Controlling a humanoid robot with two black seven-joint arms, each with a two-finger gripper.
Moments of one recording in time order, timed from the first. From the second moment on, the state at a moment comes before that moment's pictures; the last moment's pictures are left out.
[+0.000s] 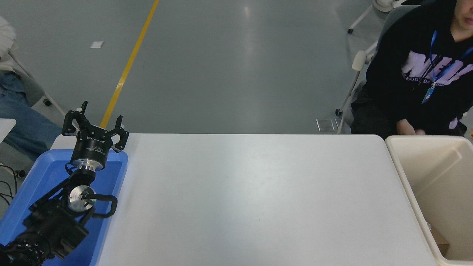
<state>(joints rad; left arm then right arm) -0.60 0.24 -0.89 -0.42 -0.07 -0.57 -0.52 1.88 -0.97 -1.35 1.04 -0.06 0.47 -0.13</state>
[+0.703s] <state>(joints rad) -0.60 0.23 -0.89 -0.42 -0.07 -0.57 -0.52 0.99 -0.76 -0.85 0.54 -0.05 0.09 -0.14</state>
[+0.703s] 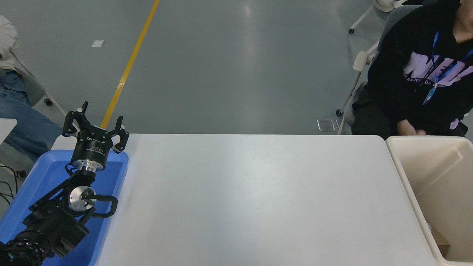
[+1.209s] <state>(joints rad) -0.60 0.23 -0.90 -0.42 -0.07 -0.57 -0.52 0.67 -0.46 -0.64 0.13 -0.05 -0.06 -0.13</state>
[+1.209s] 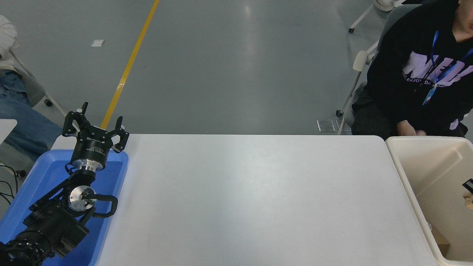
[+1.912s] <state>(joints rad) -0.60 0.23 -0.90 -0.42 -0.07 -0.57 -0.52 0.62 -0.40 -0.61 0.06 -0.05 -0.14 -0.13</state>
